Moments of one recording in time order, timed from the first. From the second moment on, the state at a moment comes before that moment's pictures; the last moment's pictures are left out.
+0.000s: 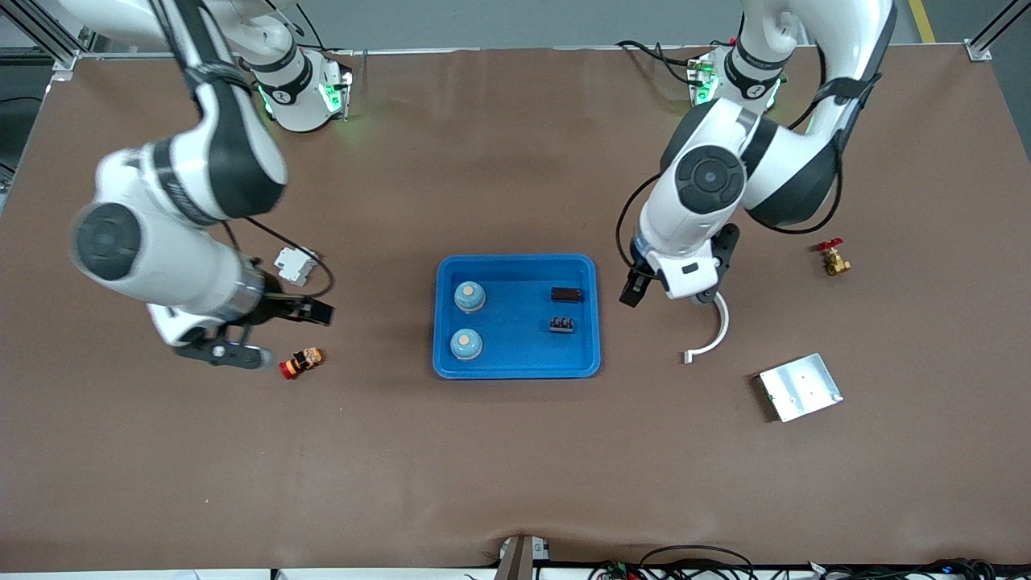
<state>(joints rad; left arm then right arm) -0.31 0.36 -0.26 -1.68 0.02 1.95 -1.71 0.33 0.41 -0.04 -1.50 0.12 1.83 0.47</state>
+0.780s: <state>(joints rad) -0.42 0.61 -0.26 -1.60 0.14 2.12 -2.05 0.53 0.62 -0.04 -1.51 0.11 2.04 0.66</state>
